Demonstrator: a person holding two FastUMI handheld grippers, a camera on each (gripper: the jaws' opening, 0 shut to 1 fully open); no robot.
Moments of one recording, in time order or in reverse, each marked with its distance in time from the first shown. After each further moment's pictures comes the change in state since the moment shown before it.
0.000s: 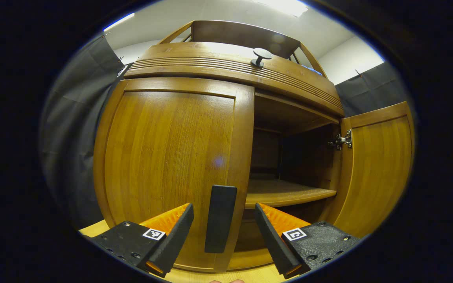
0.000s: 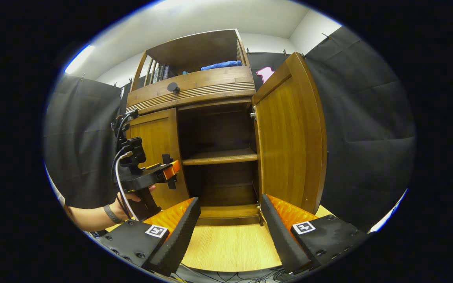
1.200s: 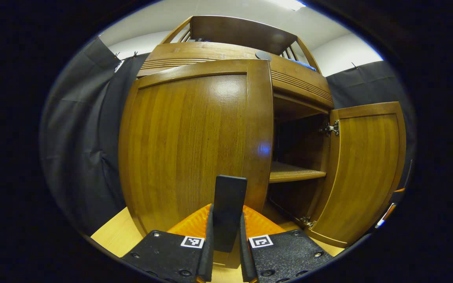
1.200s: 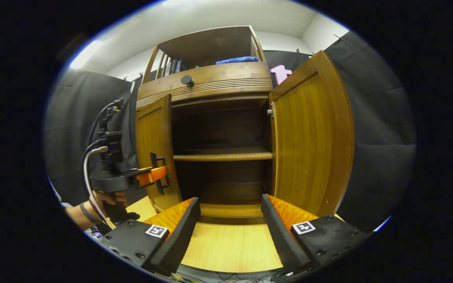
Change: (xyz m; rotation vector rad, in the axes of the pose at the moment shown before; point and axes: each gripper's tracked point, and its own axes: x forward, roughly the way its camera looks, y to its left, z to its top) left arm -0.039 0.016 0.018 -0.008 0.128 -0.028; right arm 0.021 0.028 -0.005 -0.044 0.019 0.076
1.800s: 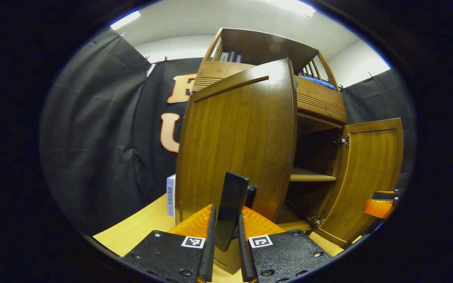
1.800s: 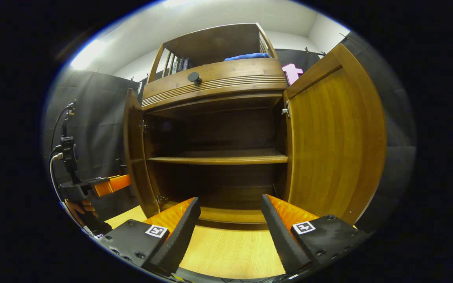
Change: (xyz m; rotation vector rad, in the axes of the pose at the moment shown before) left arm -0.035 0.020 0.022 -0.020 -0.058 0.220; right arm 0.036 0.022 0.009 -0.007 -0.001 0.078
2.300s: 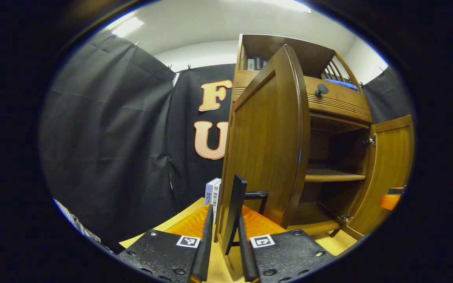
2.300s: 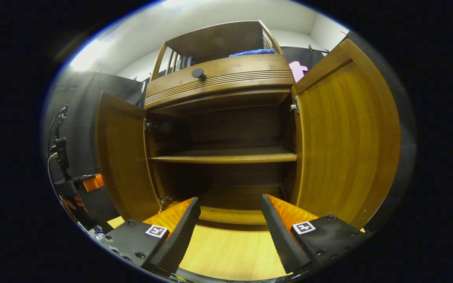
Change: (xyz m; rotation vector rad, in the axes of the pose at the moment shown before) left arm -0.009 0.071 0.008 -0.012 -0.025 0.151; right arm 0.017 0.011 -0.007 0.005 0.004 0.033
